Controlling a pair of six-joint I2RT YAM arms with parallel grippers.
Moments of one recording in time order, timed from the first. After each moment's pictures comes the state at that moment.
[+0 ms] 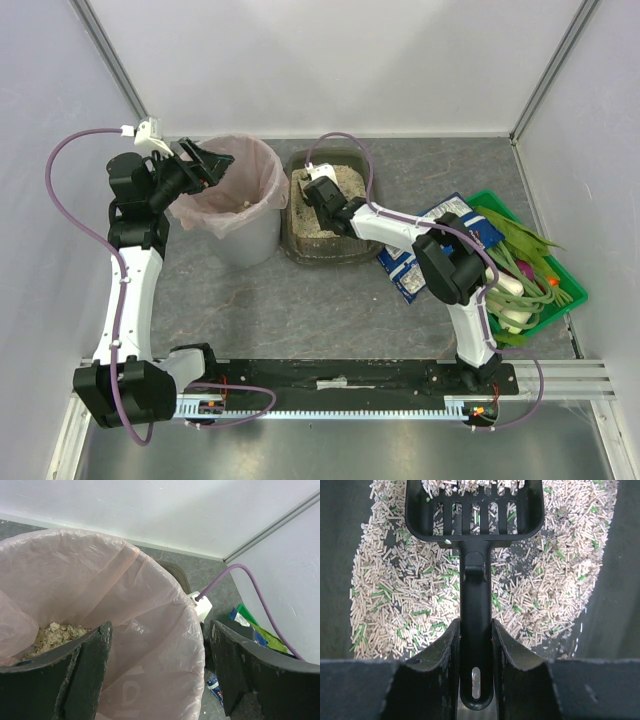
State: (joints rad) left arm 0.13 1.11 1.11 -0.12 0.56 -0.51; right arm 0.76 2.11 1.54 -0.25 0.43 0.27
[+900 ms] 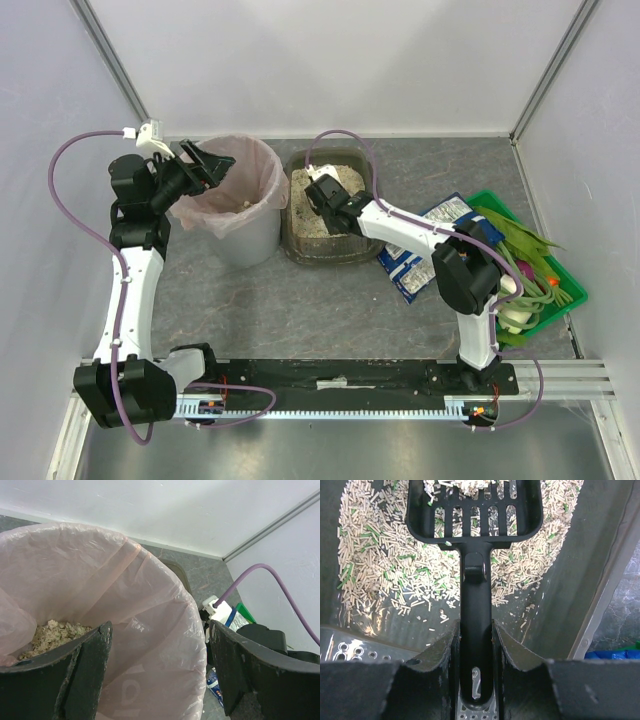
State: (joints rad) left arm 0.13 1.11 1.09 -0.11 0.56 -0.52; right arm 0.78 1.98 1.56 -0.52 0.43 0.24
